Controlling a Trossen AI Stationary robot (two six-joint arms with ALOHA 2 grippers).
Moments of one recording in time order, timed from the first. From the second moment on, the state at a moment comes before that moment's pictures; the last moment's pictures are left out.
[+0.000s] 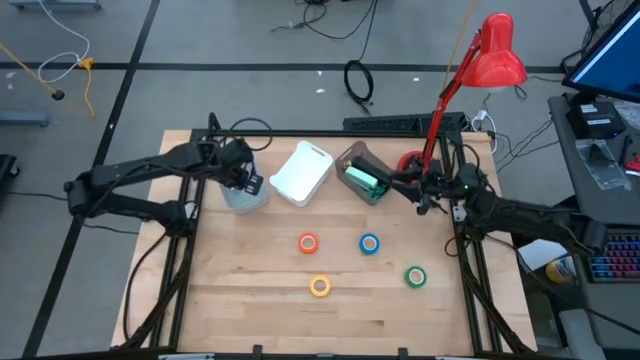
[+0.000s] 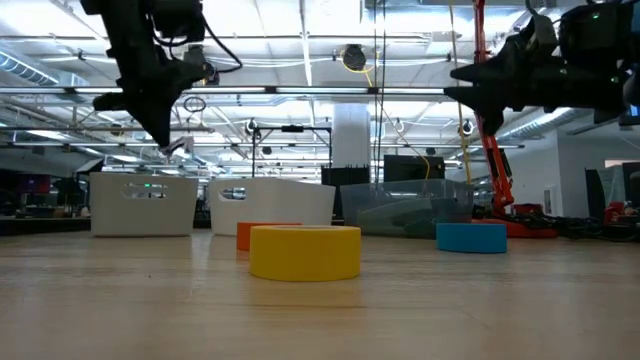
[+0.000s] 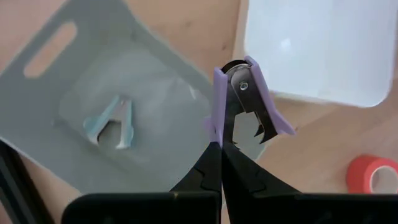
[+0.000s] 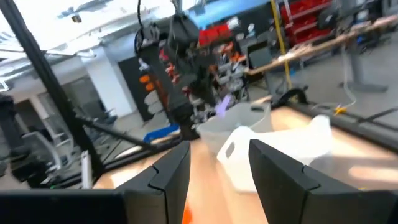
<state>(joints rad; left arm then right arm) 0.41 1.12 0.93 -0.97 -0.10 -0.72 -0.55 0.69 0.10 0.72 -0.45 0.40</state>
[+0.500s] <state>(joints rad) 0.53 1.19 0.93 -1.05 0.03 -0.68 -0.69 0.48 0.10 0.60 -0.61 0.43</state>
